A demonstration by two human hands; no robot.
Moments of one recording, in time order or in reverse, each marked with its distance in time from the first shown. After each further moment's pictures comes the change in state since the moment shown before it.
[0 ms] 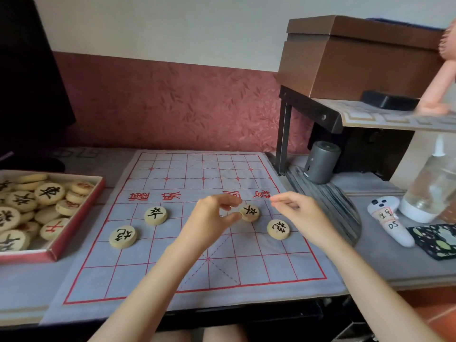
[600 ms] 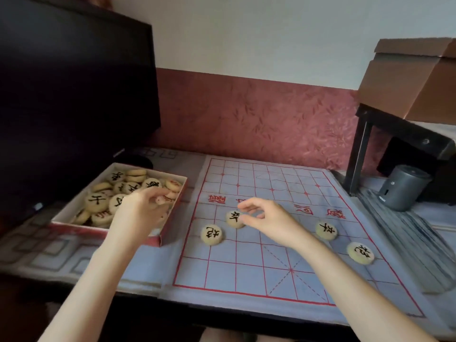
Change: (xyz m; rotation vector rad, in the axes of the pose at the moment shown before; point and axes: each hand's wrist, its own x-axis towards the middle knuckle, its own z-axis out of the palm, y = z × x) left_hand -0.091 -0.120 -0.199 0.319 0.451 -0.316; right_hand 0.020 -0.113 0.164 -0.129 -0.421 -0.153
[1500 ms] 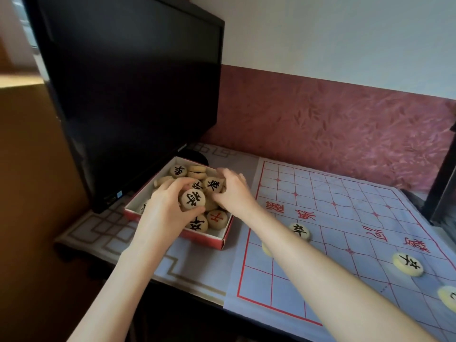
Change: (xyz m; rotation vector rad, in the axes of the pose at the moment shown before) left_hand 0.000 -0.059 -0.038 -0.046 0.116 0.024; right_hand 0.130 -0.100 0.136 -0.161 0.068 -0.188
